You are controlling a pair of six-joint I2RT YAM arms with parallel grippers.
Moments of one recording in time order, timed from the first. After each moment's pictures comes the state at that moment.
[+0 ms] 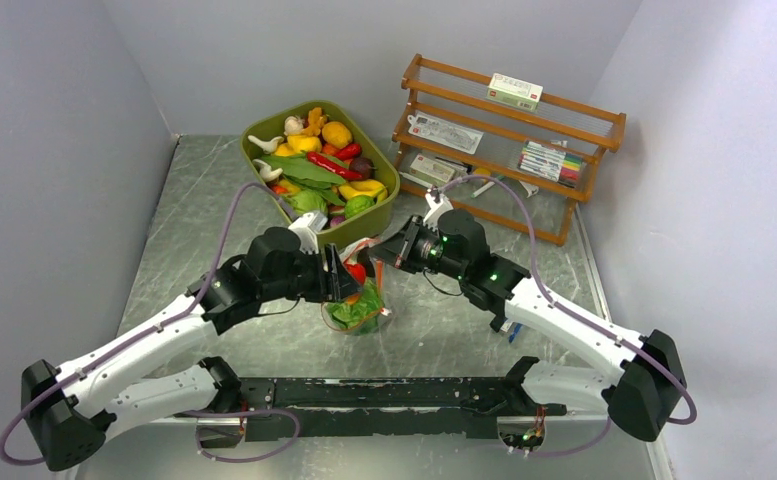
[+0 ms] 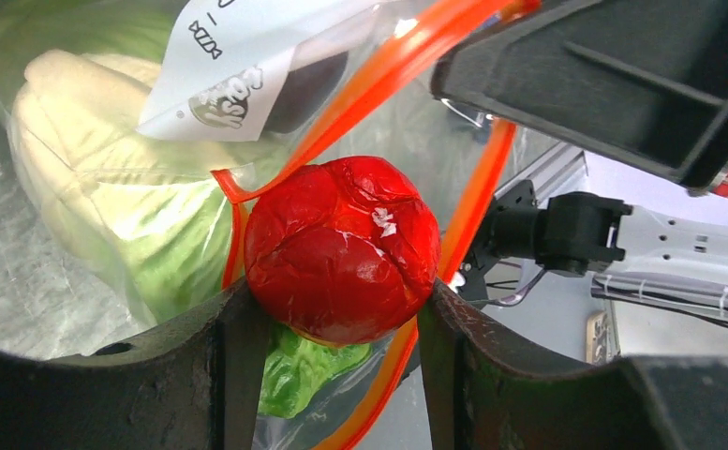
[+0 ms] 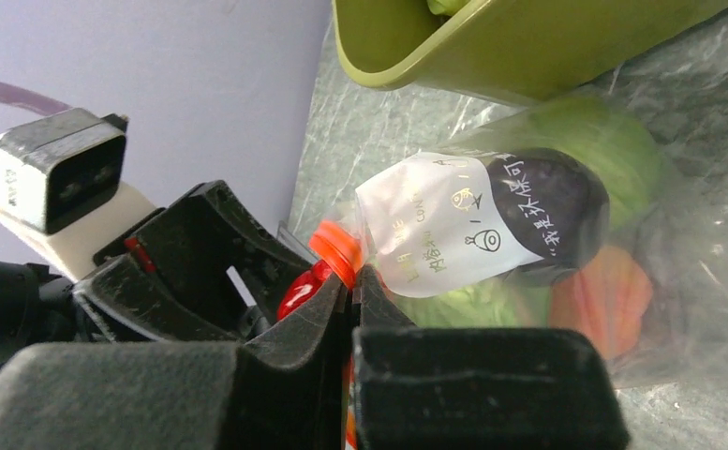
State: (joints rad) left arm -0.83 0.93 0.79 -0.39 0.13 -0.77; right arm 0.78 1.12 0.81 -0.02 -0.14 0.99
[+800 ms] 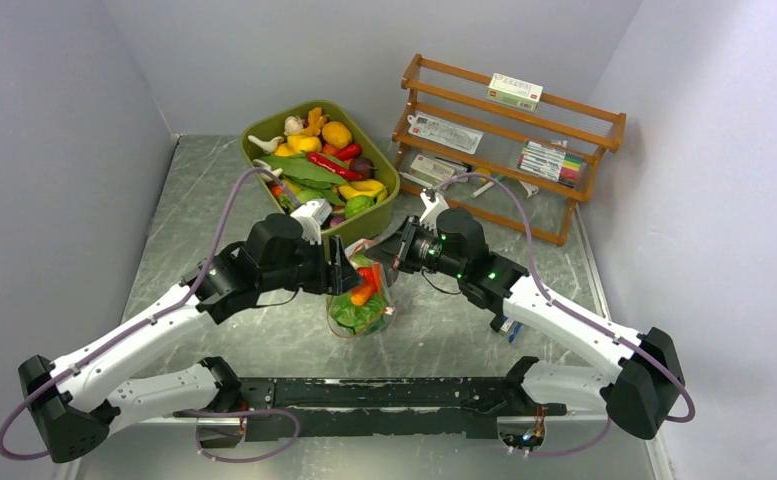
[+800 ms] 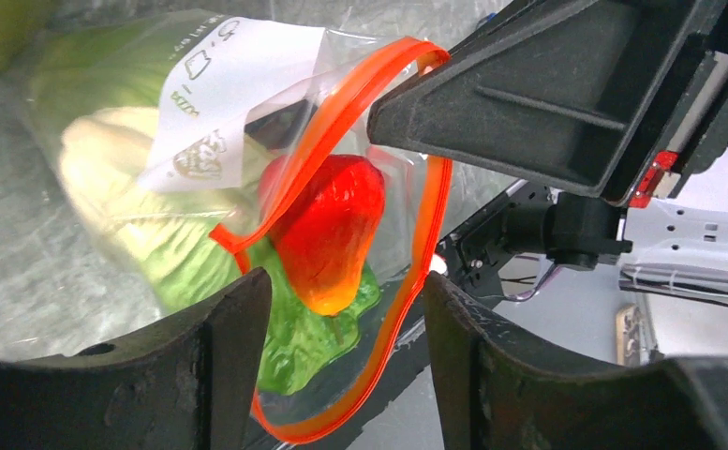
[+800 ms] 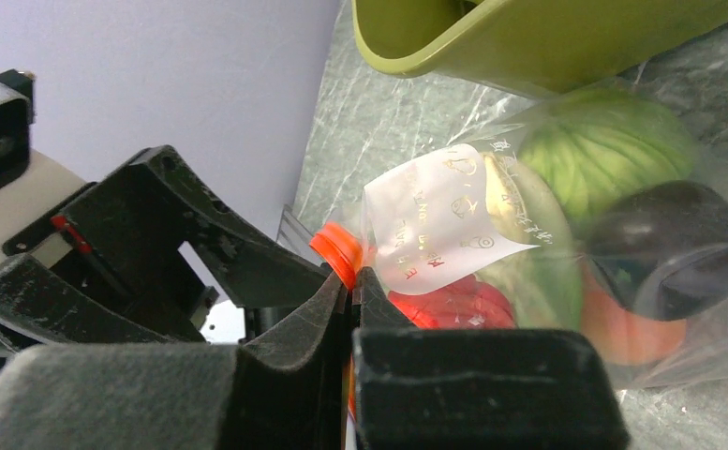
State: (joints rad) left arm -0.85 0.99 0.94 -0.50 0.10 -0.69; right arm 0.78 1.13 0.82 0.00 -0.20 0.96
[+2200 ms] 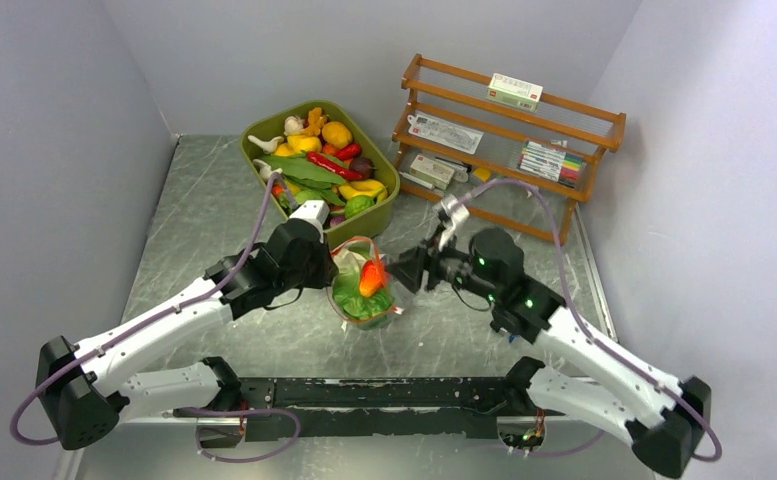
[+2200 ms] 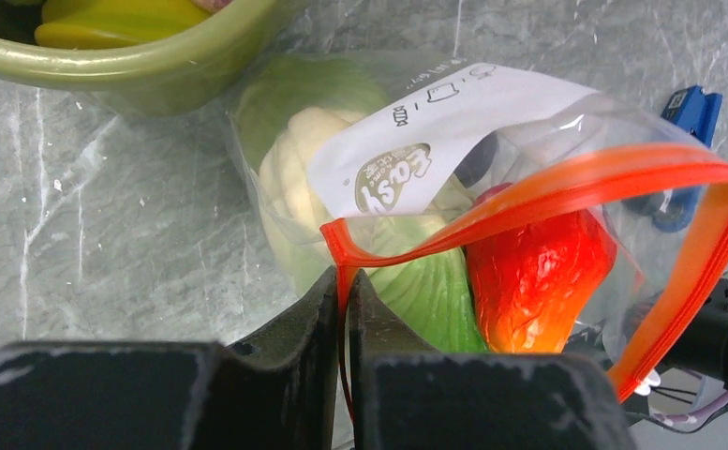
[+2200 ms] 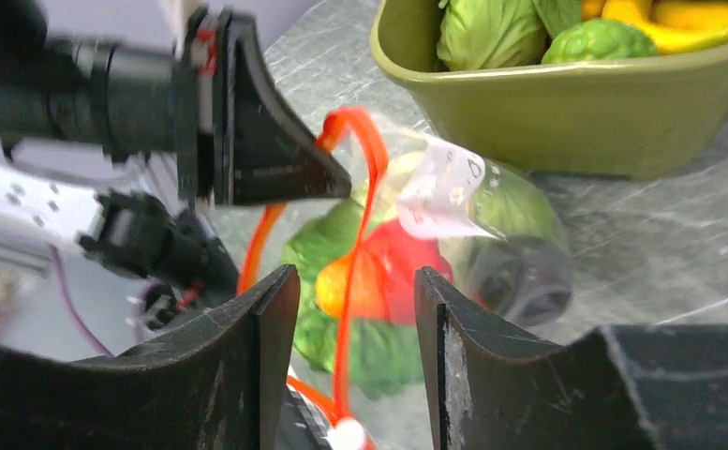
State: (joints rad) left arm -0.85 1.07 0.89 -0.50 -0.21 -0.62; right arm 0.78 0.92 0.78 -0.08 -0.22 0.40
